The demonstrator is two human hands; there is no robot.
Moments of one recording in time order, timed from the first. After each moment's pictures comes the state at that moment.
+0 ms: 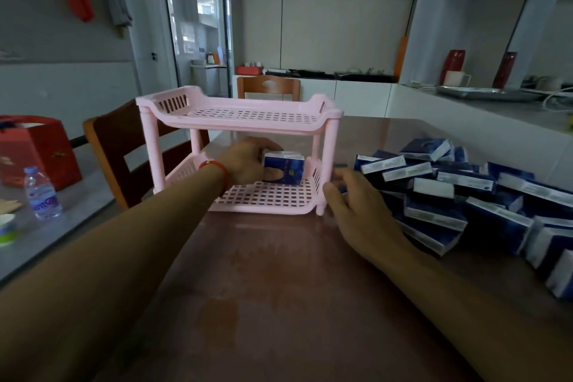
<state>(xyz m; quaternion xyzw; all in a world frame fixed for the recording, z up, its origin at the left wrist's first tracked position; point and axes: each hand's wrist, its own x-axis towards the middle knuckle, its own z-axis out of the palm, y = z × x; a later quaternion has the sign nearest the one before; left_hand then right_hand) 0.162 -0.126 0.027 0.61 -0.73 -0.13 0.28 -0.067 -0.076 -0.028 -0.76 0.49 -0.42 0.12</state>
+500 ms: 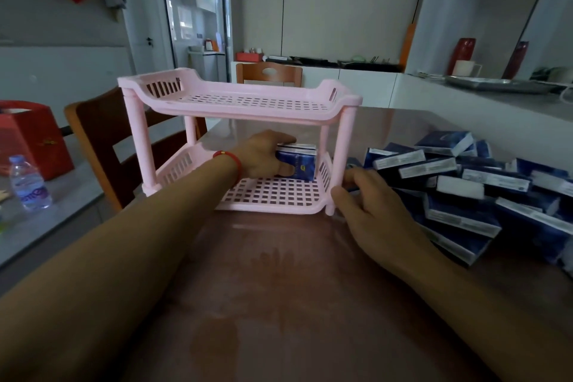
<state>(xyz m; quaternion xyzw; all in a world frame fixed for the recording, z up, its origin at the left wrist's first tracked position) 0.152 -0.162 0.017 0.60 -0.76 -0.13 0.21 -0.068 -0.079 -0.028 -0.76 0.49 -0.39 0.15</state>
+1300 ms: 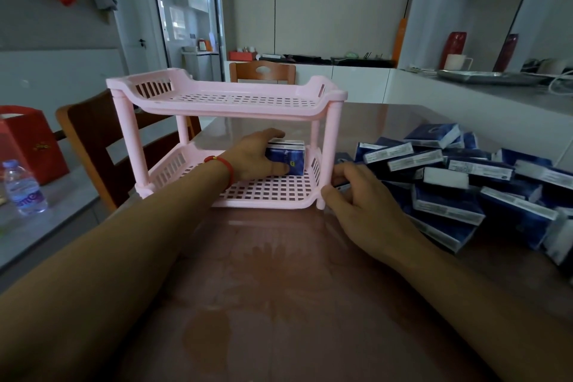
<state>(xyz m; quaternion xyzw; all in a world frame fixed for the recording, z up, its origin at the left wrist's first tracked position) 0.151 -0.163 0.006 0.60 -0.75 -0.12 0.24 -0.070 -0.076 -0.025 -0.76 0.49 -0.39 0.16</state>
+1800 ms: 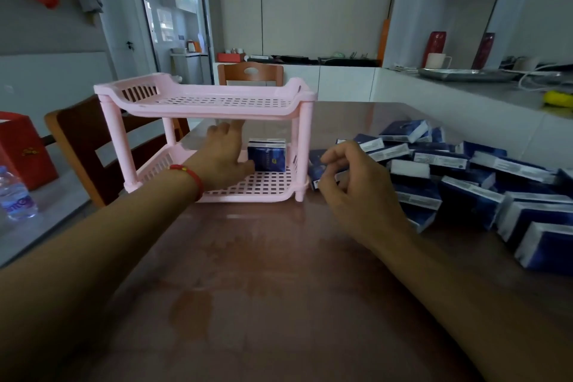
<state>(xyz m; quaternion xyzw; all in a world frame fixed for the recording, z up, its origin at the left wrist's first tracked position) 0.158 -0.116 0.013 0.63 -0.74 0.03 0.23 -0.088 -0.055 -0.012 -0.74 0.46 -0.48 0.06</state>
